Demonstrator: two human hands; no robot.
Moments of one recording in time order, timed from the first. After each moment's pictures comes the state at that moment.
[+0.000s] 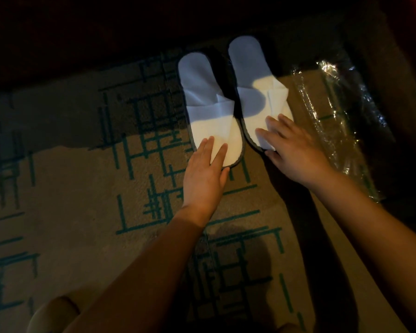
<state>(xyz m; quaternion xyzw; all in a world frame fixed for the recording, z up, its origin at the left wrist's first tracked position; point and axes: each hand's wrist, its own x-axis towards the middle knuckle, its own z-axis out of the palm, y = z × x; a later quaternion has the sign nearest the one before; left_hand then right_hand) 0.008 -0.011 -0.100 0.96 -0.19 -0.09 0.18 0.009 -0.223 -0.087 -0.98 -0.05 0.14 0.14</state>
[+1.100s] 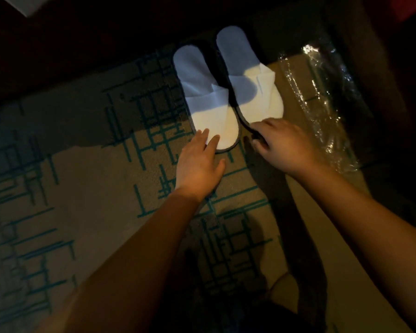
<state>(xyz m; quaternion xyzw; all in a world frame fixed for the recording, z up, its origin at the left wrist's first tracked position) 0.015 0.014 -0.041 0.94 -0.21 -0.21 0.17 -0.009 -0.185 -0.029 -0.98 0.01 0.13 0.15</state>
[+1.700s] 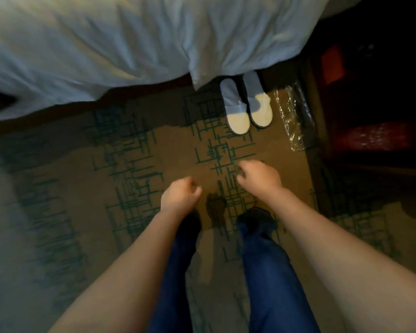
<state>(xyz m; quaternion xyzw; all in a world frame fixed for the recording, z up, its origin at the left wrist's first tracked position) -0.070 0.195 0.370 0.89 0.04 -0.41 0.18 -0.073 -0.010 0.392 -0.90 0.08 0.38 0.20</state>
